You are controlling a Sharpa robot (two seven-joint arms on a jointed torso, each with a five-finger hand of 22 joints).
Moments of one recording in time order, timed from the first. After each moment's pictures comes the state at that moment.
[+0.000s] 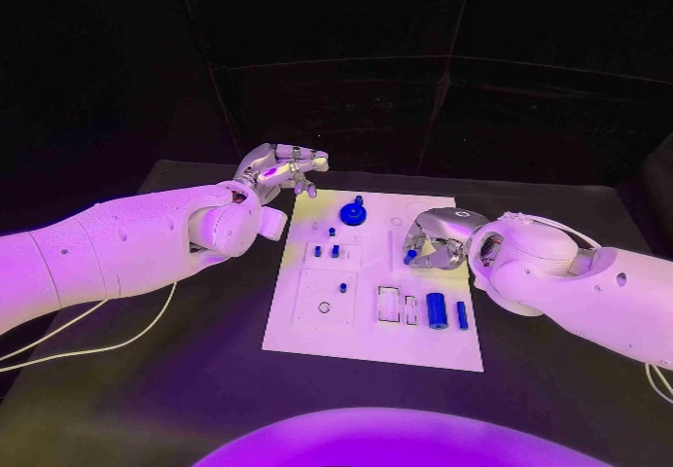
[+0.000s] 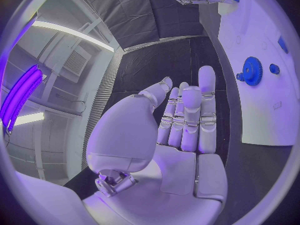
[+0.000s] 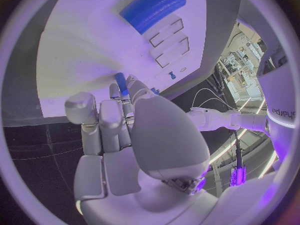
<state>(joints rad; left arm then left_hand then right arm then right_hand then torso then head) 1.20 -0.79 -0.09 1.35 -0.01 -0.28 0.40 1.29 -0.06 0.38 -0.06 0.05 1.03 0.18 0.13 0.08 1.14 0.10 0.17 0.11 1.26 0.02 1.06 0.68 0.16 1.21 0.11 0.59 0.77 1.11 -0.77 -0.01 1.60 -1.63 -0.09 -0.29 1.53 -0.05 0.12 0.16 0.17 1.01 0.15 0.10 0.08 1.06 0.09 0.29 0.06 1.46 0.00 1.20 0.96 0.14 1.33 0.11 1.21 0.90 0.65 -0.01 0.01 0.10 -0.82</state>
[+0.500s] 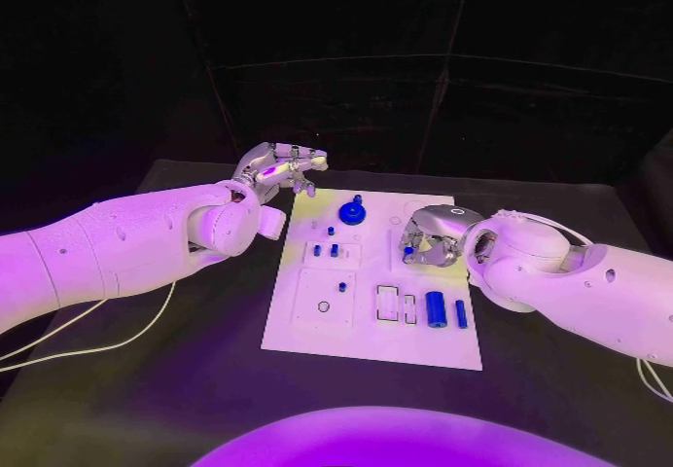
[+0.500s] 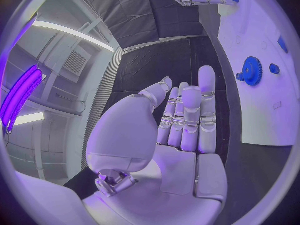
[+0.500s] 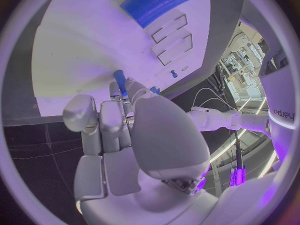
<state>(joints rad) 1.20 -0.79 -0.09 1.35 -0.01 -0.28 0.40 1.29 -0.06 0.38 -0.06 0.05 1.03 0.18 0.13 0.08 1.14 0.10 0.17 0.11 1.26 0.02 1.06 0.68 0.16 1.21 0.11 0.59 0.77 1.11 -0.75 -0.01 1.58 -1.64 -0.11 -0.29 1.55 -0.04 0.23 0.15 0.14 1.06 0.15 0.10 0.07 1.15 0.07 0.21 0.06 1.46 -0.01 1.22 0.98 0.12 1.36 0.10 1.25 0.95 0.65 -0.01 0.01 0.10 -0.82</state>
